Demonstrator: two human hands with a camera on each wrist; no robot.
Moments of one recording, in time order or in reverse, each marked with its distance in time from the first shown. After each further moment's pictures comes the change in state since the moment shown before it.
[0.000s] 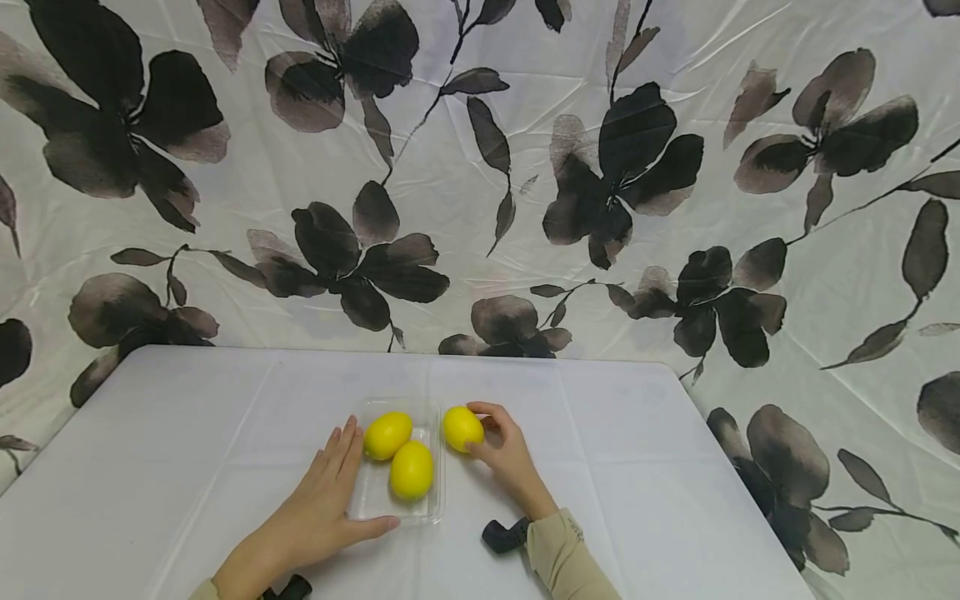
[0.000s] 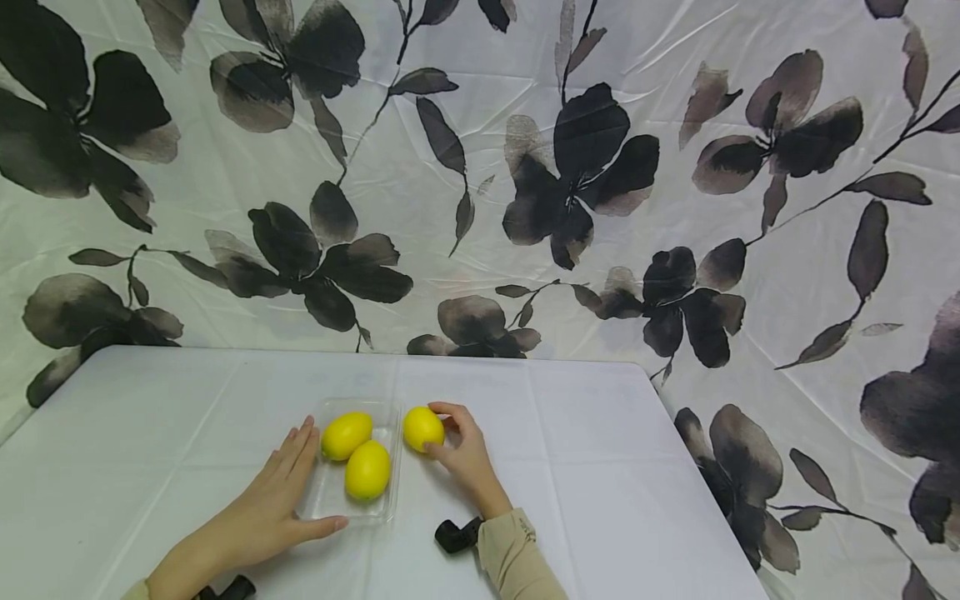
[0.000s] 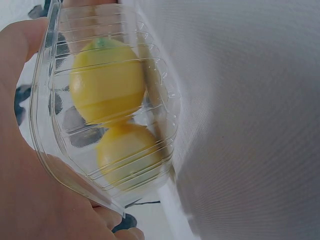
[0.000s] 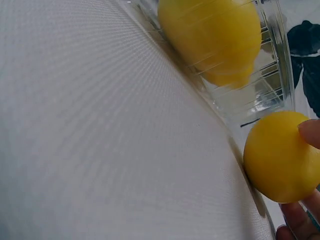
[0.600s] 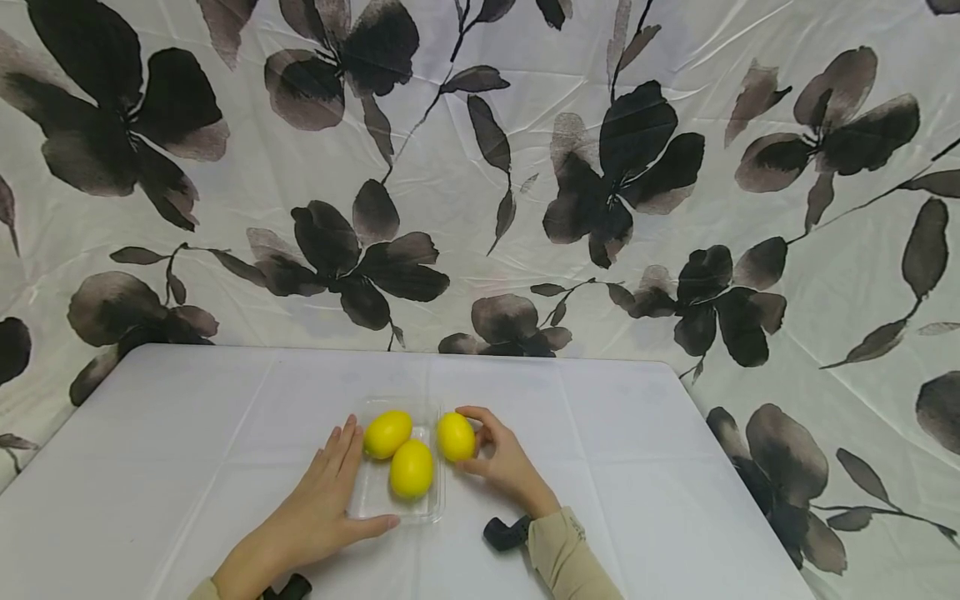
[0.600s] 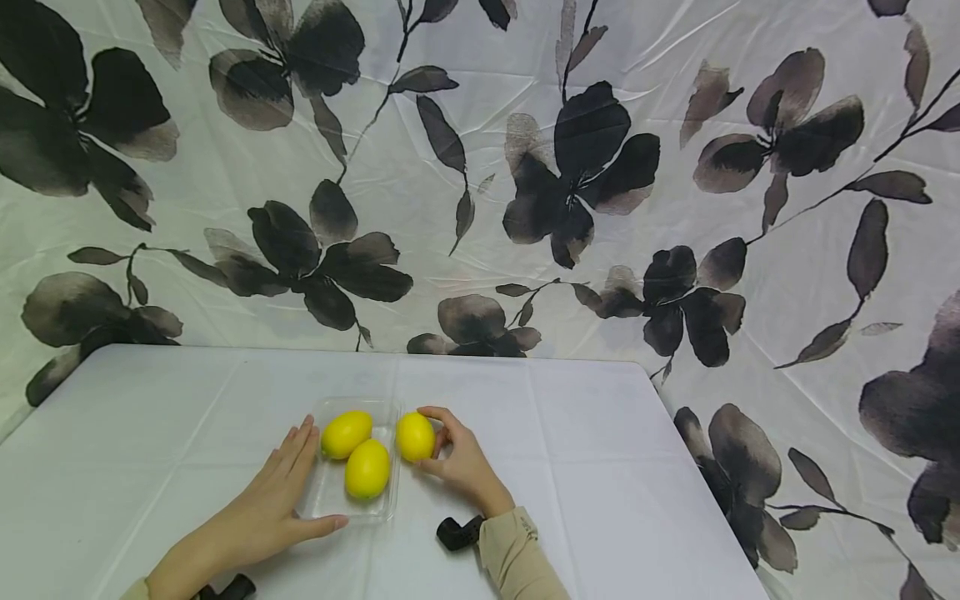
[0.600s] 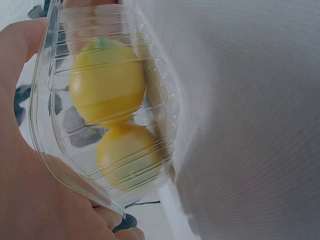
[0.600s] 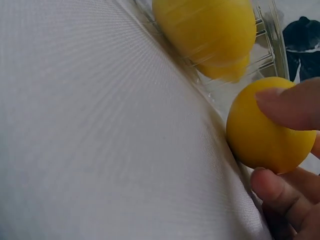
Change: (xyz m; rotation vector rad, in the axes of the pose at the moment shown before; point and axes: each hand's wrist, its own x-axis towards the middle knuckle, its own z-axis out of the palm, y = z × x) left_hand 0.000 -0.001 -0.001 -0.007 0.005 0.016; right_hand -0.001 0.001 -0.002 -0.087 -0.169 0.005
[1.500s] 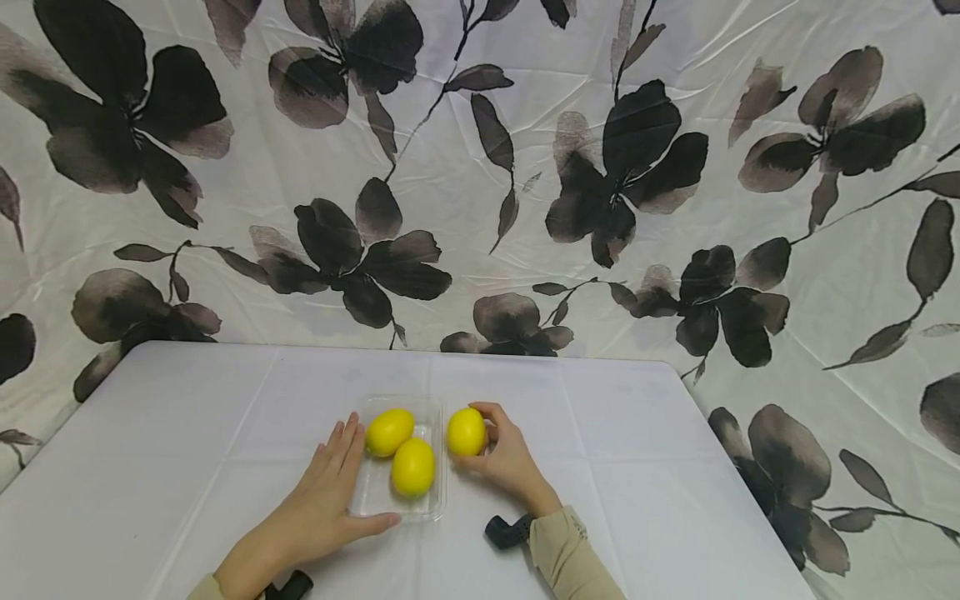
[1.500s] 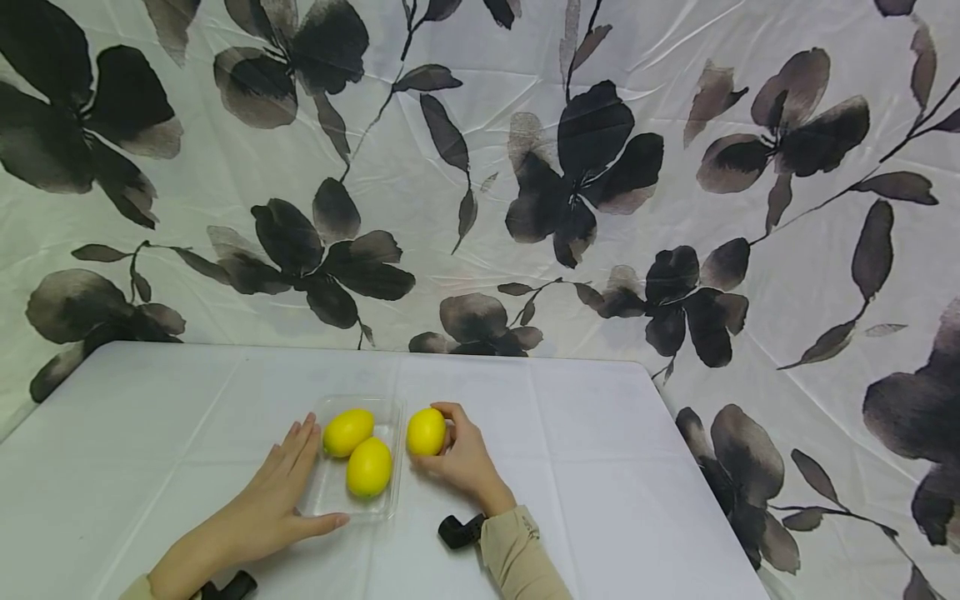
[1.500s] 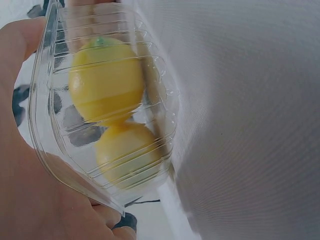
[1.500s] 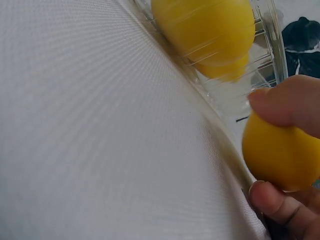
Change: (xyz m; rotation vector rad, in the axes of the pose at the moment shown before) left_hand 0.000 0.001 -0.003 0.002 -0.002 0.006; right_hand 0.011 0.041 0.006 -0.060 0.090 0.081
